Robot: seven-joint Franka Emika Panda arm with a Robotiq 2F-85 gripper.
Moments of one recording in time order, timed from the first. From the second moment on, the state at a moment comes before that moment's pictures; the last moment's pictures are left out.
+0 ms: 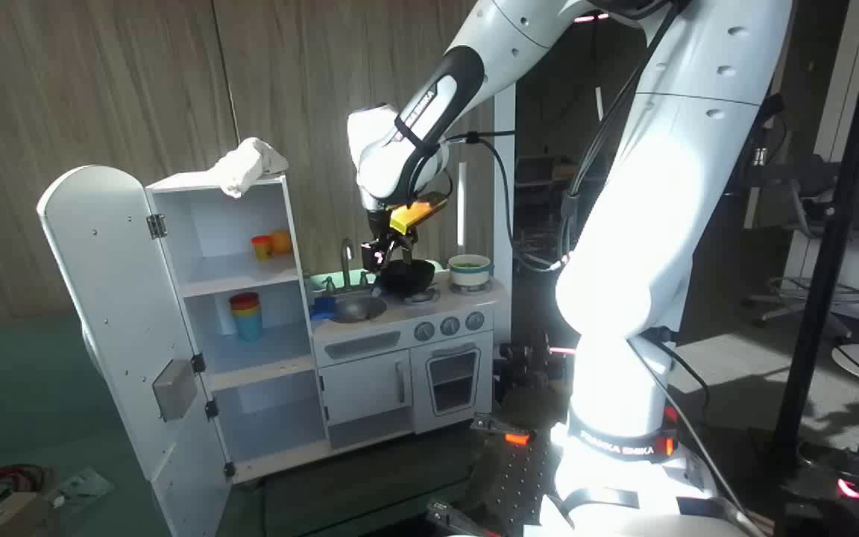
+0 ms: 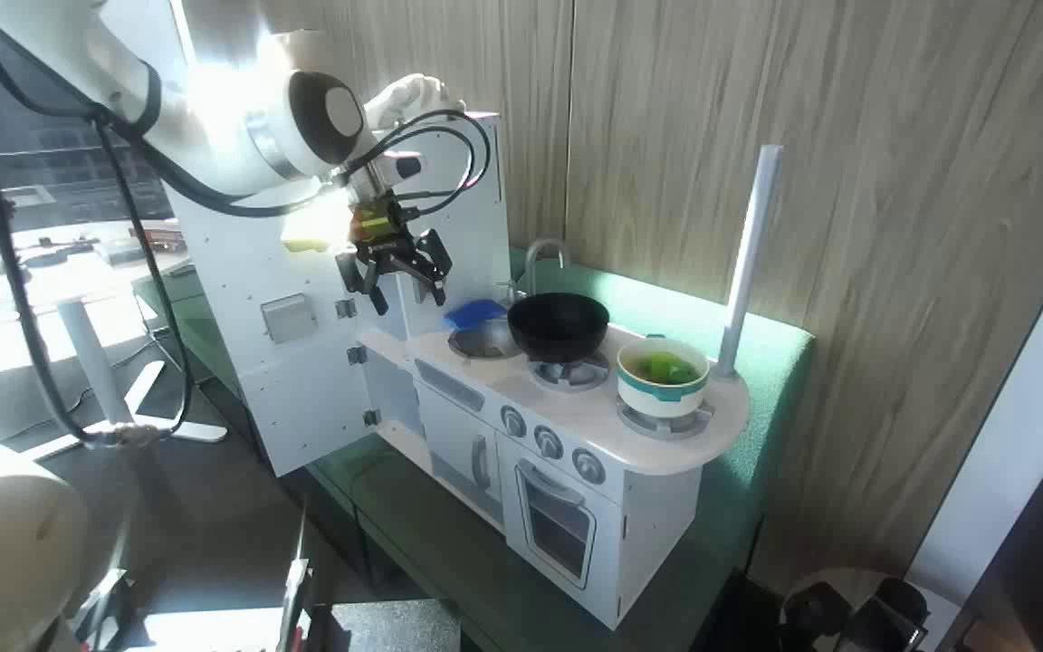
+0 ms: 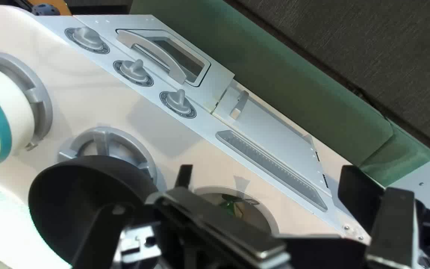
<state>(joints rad) -0.26 -0.21 -0.06 -2.45 -0.39 2.39 0.12</state>
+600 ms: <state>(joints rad) -0.25 -0.22 -0.07 -2.45 -0.37 2.39 0.11</state>
